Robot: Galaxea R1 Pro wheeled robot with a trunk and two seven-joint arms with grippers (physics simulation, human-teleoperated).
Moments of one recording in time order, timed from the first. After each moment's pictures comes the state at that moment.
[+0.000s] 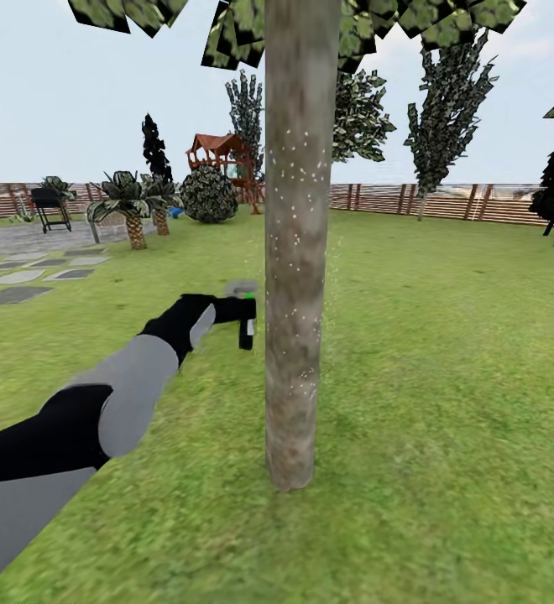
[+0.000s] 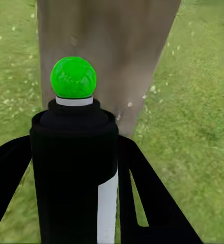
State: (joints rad) left arm -1.40 -0.16 0.11 -0.27 -0.09 0.40 -0.33; right arm -0.32 -0.04 0.29 -0.01 -0.27 -0.26 -0.17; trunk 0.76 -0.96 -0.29
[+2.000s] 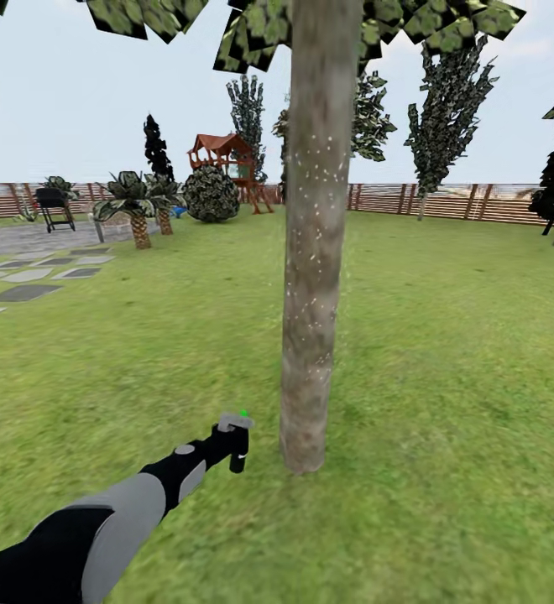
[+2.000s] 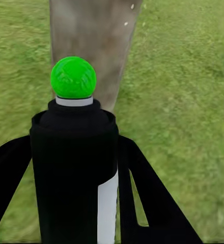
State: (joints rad) left arm -0.92 -0.10 0.03 -0.03 -0.10 -0.21 -0.36; right arm -0.32 -0.04 0.30 -0.02 -0.28 -0.27 -0.17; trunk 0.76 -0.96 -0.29
